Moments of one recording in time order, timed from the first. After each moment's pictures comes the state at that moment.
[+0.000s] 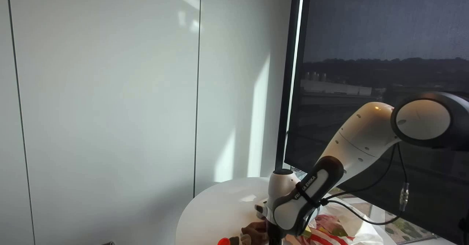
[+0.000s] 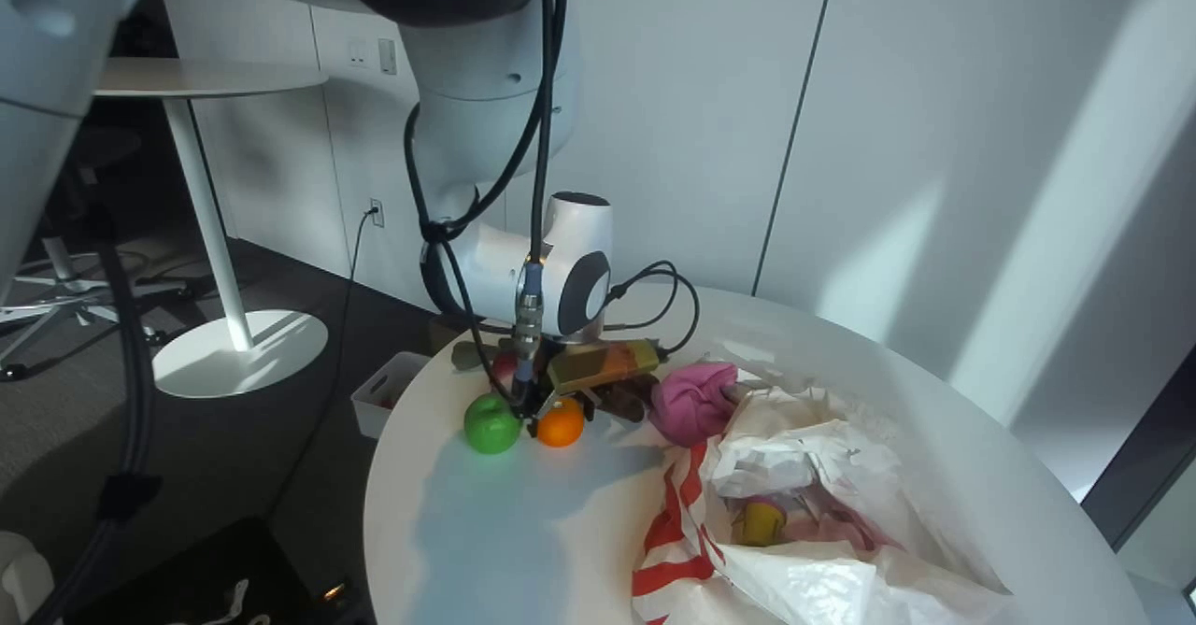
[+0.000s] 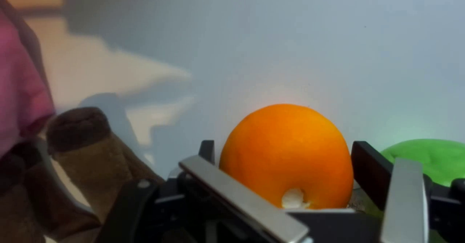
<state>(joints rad) 0.06 0.54 0.22 -2.14 -0.23 2.66 -0.79</state>
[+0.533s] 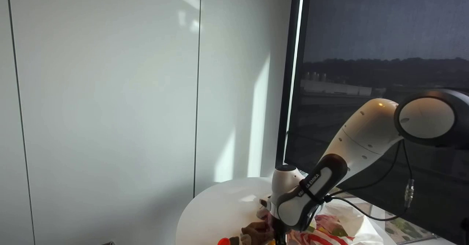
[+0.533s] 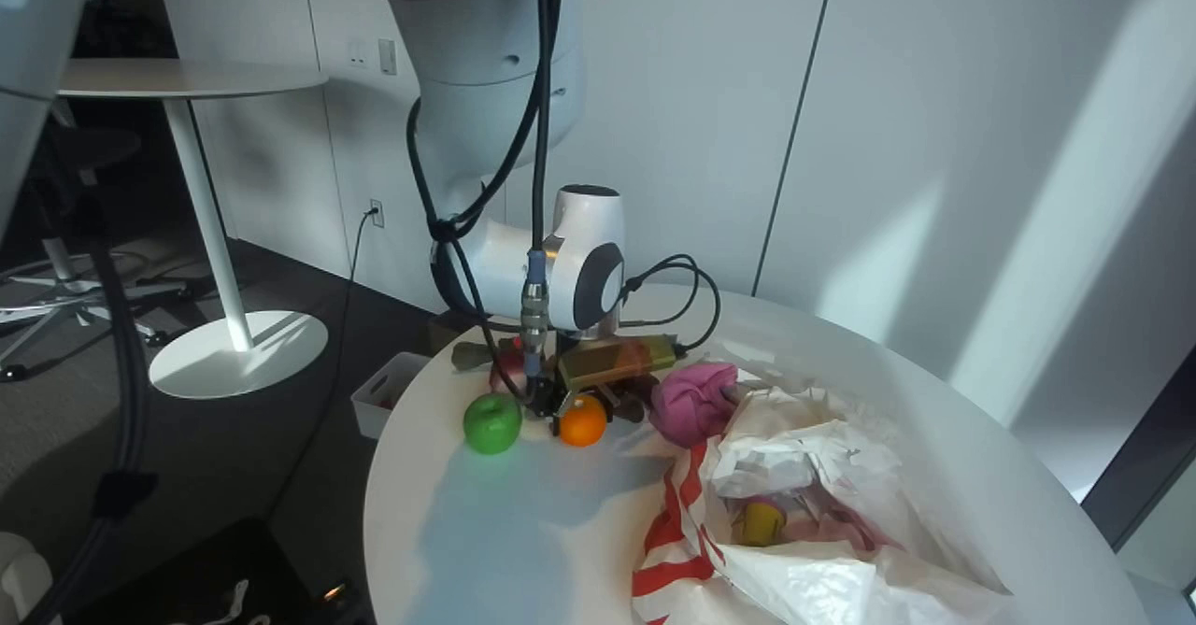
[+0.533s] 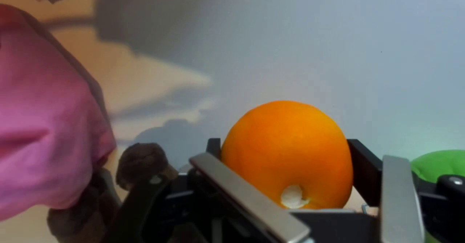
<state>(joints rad) 0.08 0.50 0.16 -2.15 -0.26 2.66 -0.70</state>
